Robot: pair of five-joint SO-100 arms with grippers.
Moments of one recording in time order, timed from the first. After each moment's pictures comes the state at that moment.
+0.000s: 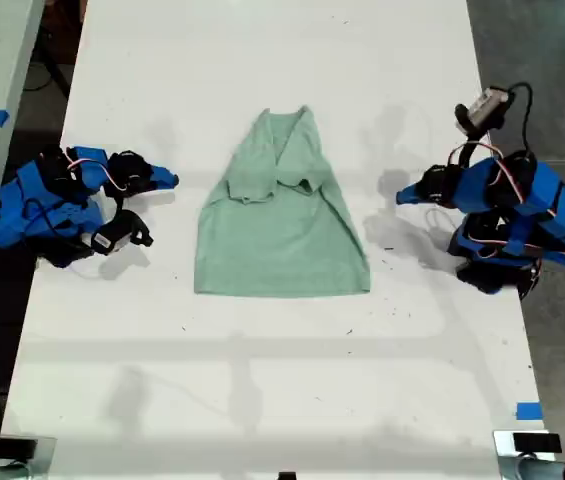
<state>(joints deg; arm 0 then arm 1) -33.9 206.2 181.6 62.9 7.7 26.9 170.4 135.4 86.5 -19.5</state>
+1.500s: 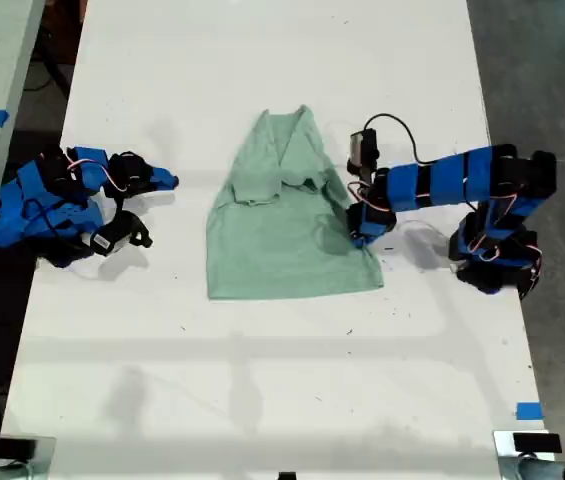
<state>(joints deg) -33.3 206.2 181.6 63.3 7.7 13.8 96.6 113.1 69.0 -15.9</state>
